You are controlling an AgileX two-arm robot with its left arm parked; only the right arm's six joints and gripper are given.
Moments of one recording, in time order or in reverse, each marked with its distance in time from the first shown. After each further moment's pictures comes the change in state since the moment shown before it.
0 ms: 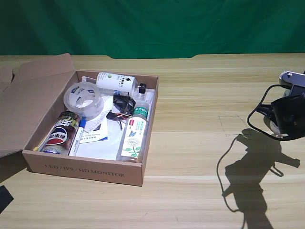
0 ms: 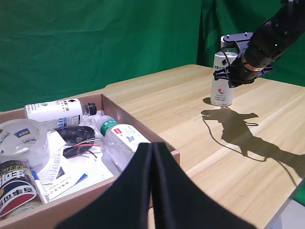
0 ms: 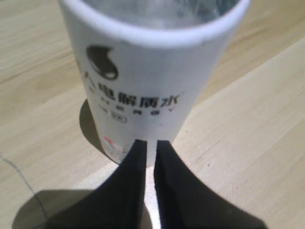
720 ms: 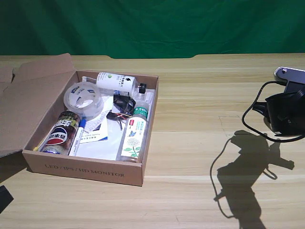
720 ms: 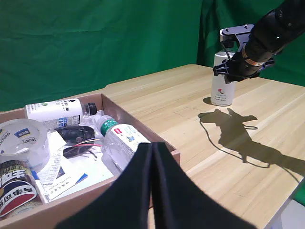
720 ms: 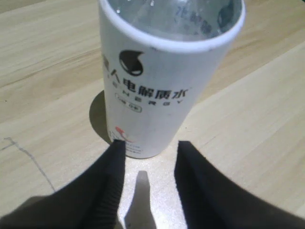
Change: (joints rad) arm 0.064 -0.047 0.000 0.098 0.069 -0.097
